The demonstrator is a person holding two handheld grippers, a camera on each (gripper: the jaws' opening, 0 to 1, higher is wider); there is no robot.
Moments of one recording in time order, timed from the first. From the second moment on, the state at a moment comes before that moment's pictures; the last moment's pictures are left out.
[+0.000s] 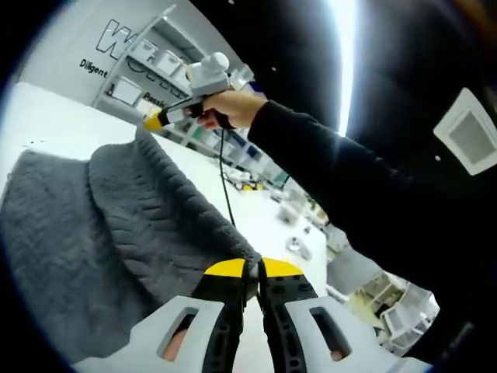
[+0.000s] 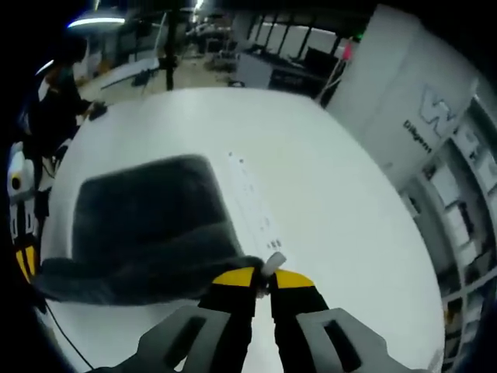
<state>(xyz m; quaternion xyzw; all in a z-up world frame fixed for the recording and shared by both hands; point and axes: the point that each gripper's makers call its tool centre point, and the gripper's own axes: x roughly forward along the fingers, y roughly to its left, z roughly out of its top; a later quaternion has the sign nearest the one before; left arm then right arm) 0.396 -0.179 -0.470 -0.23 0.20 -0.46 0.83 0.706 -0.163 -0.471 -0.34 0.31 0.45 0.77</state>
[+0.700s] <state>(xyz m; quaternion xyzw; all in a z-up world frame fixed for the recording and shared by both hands) 0.417 -0.201 -0.503 -0.23 0.21 -0.47 0.83 0.722 -0.190 -0.521 -0.34 0.30 0.44 0.77</state>
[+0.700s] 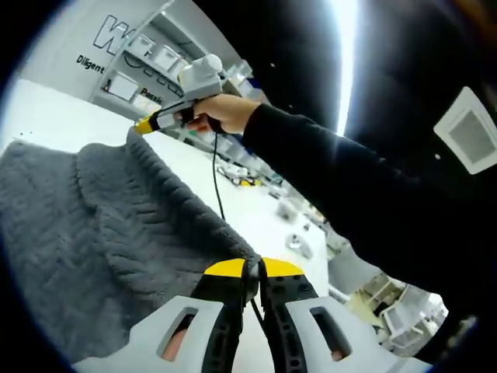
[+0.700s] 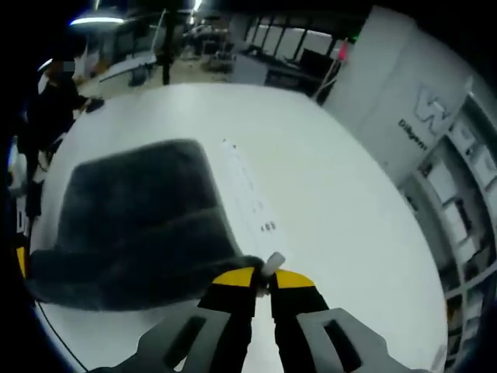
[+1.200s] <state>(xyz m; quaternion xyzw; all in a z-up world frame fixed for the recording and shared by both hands) 0.420 -0.225 -0.515 -0.21 0.22 -0.48 0.82 0.722 -0.216 -0.537 -0.35 0.31 0.43 0.77</state>
